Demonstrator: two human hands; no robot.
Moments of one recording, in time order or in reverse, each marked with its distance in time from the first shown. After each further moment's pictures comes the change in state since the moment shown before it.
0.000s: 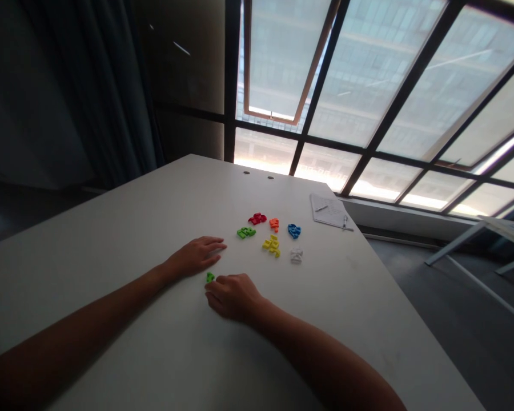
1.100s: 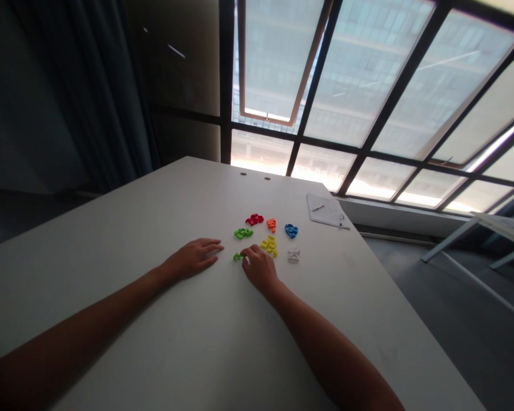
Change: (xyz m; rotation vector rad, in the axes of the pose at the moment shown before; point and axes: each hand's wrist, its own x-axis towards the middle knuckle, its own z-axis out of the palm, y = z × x) left_hand 0.001 -0.005 0.004 -0.013 0.008 0.016; right_hand -0.003 0.076 -0.006 -0.027 0.132 0.552
